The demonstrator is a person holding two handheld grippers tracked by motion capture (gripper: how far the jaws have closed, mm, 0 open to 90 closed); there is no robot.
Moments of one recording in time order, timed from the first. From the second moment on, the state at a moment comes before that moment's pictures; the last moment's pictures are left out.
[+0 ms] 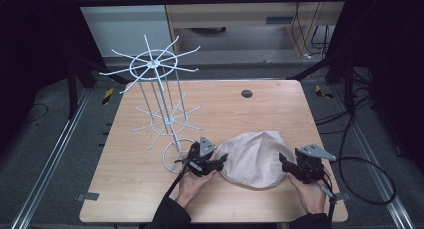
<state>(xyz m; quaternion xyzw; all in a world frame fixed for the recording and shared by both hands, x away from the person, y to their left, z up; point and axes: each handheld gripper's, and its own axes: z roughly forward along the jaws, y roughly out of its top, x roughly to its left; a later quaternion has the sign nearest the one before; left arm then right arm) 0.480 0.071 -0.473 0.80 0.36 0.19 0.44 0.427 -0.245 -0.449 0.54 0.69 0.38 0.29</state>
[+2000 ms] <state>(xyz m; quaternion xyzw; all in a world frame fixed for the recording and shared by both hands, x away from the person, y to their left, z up) 0.405 0.090 -0.436 0.82 0.30 0.15 0.46 0.473 -0.249 -0.434 0.53 0.69 0.42 0.27</state>
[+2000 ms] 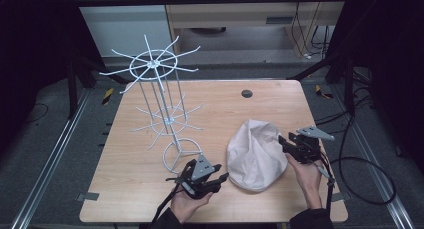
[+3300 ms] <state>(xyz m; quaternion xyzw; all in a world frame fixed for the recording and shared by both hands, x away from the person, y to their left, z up) 0.412 0.295 -0.447 0.74 0.47 0.26 0.41 0.458 -0.150 -0.396 0.51 0.73 0.40 0.23</state>
